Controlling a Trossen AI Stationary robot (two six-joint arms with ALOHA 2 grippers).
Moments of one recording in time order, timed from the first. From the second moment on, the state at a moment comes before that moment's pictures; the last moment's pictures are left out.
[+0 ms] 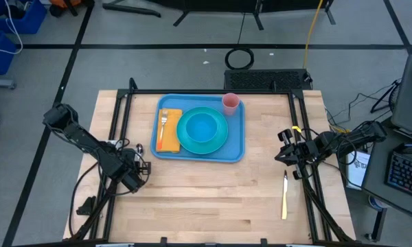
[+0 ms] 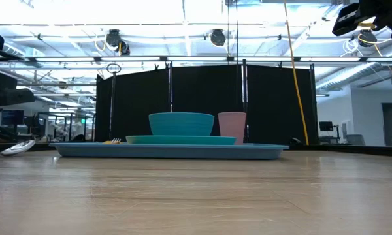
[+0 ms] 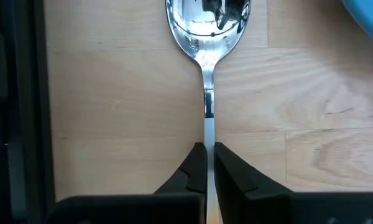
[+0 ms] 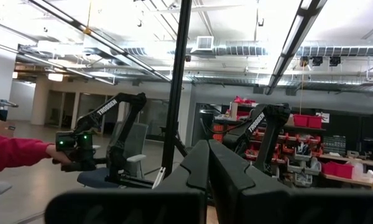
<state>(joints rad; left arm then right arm) -0.70 1.24 0.48 -0.93 -0.24 -2.28 0.30 0.23 0.01 0.63 -0.05 -0.09</state>
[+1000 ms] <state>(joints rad) -0.66 1.24 0.63 -0.94 -0.43 -2.14 0.30 0.23 0.01 0.63 -0.05 -0.09</state>
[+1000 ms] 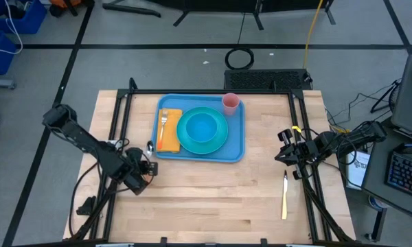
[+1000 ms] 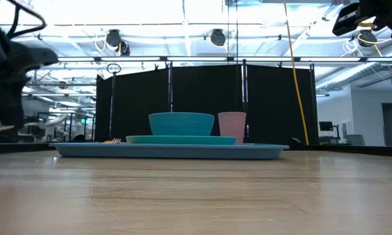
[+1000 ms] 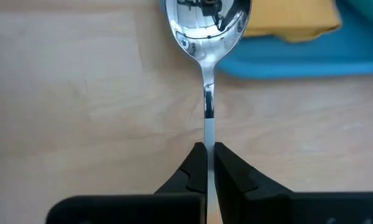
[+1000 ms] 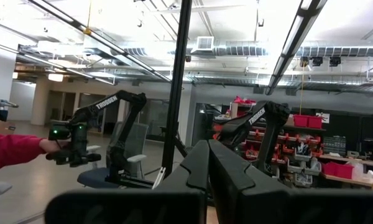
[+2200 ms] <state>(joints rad) 0.22 1.24 0.70 -0.65 -0.25 -1.16 0.30 0.23 0.01 0.63 -0.05 -0.09</state>
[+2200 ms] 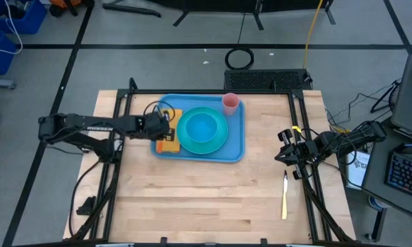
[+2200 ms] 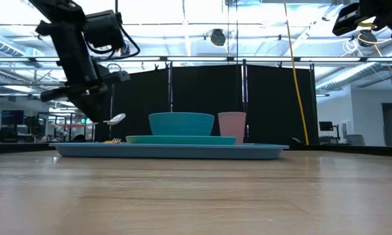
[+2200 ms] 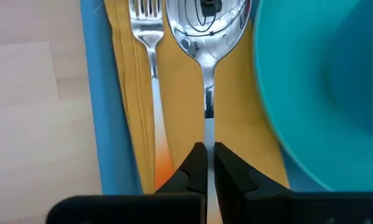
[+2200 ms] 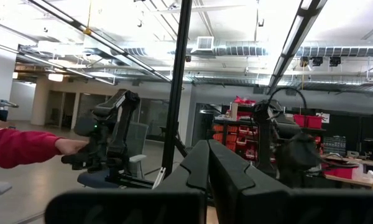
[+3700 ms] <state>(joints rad) 0.41 1.47 0.70 -0.46 -0.13 -1.05 0.30 0.23 0.01 0.63 -0.05 -0.09</state>
